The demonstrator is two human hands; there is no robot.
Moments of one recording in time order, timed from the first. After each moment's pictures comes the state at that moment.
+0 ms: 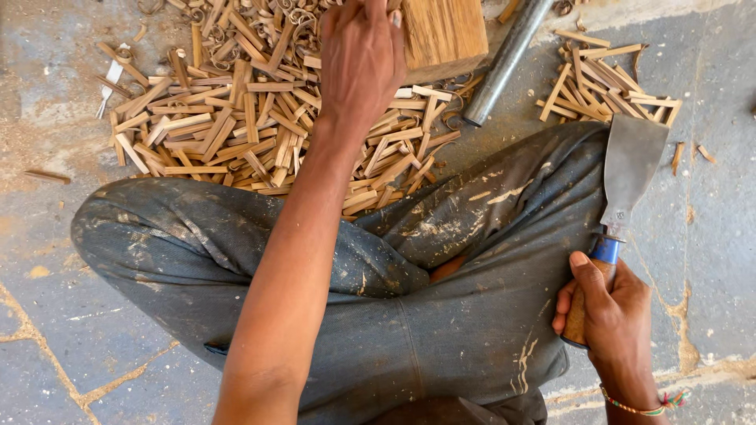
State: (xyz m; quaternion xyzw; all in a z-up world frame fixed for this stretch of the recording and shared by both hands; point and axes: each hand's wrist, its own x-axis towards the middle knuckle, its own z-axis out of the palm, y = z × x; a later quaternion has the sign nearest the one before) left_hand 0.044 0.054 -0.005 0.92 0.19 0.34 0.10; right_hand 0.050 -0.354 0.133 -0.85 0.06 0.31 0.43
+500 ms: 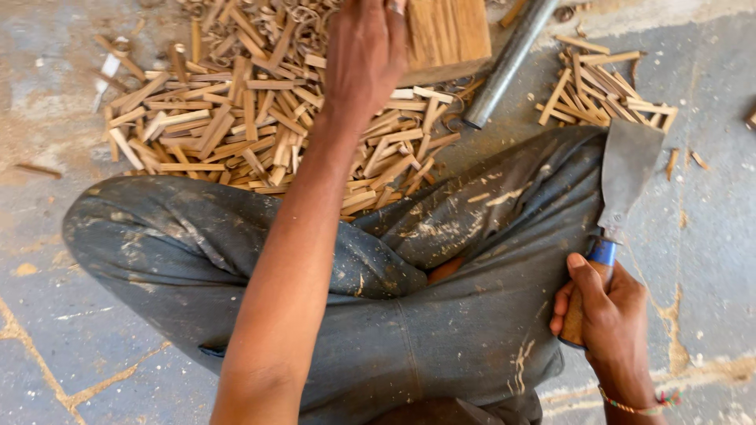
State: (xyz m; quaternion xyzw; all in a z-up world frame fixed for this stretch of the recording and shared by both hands) left_hand 0.054 0.058 -0.015 0.88 0.22 0.33 0.24; right_hand 0.051 -0.353 0.132 -0.84 0.06 0.31 0.44
